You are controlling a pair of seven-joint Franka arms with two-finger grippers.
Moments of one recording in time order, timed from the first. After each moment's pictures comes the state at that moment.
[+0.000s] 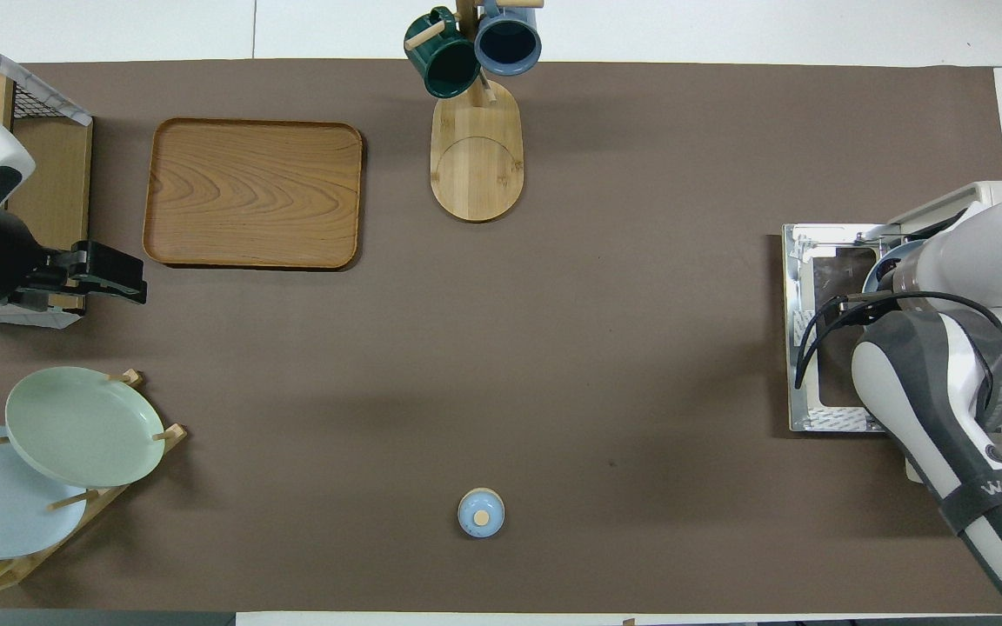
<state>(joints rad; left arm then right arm) -0.06 -0.02 -0.09 -1.63 -0.04 1.52 -0.13 -0.14 0.04 0.08 -2.14 -0.18 2.12 0.02</state>
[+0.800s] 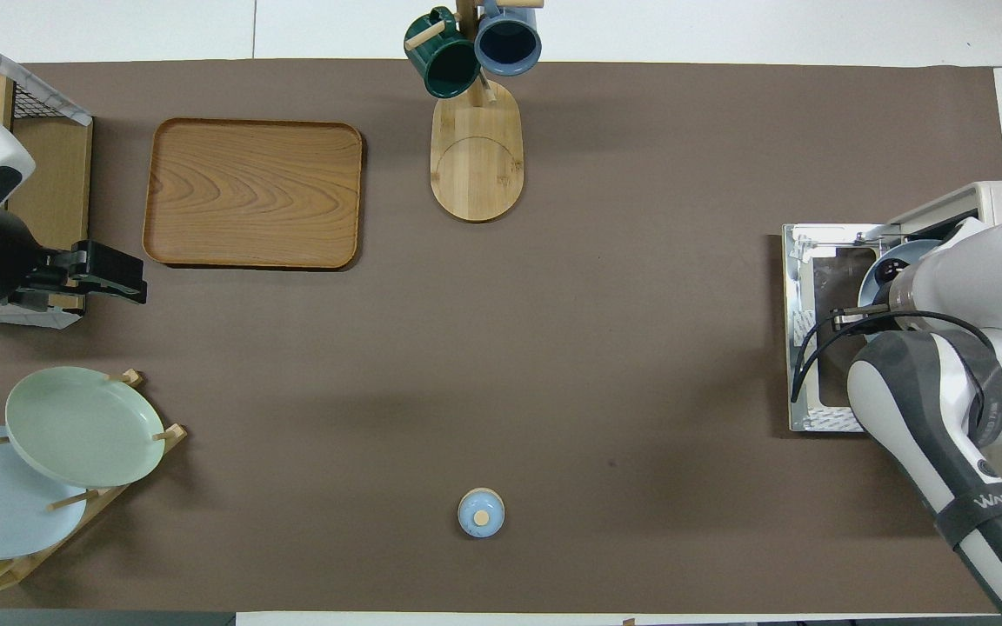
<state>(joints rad) -0.06 -0.02 -0.09 -1.63 -0.04 1.52 -0.13 -0.14 0.02 0.08 -2.20 -0.19 2.18 0.00</state>
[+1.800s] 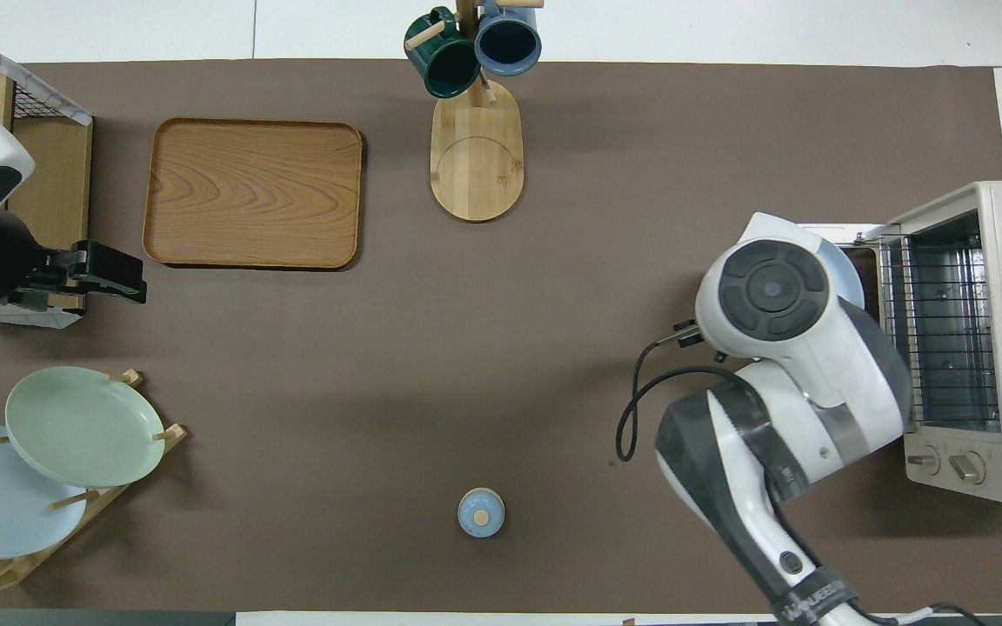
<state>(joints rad) -0.06 -0.02 -0.09 -1.63 -0.04 1.52 -0.13 0.42 0.08 0.10 -1.97 -0.31 1.93 0.38</state>
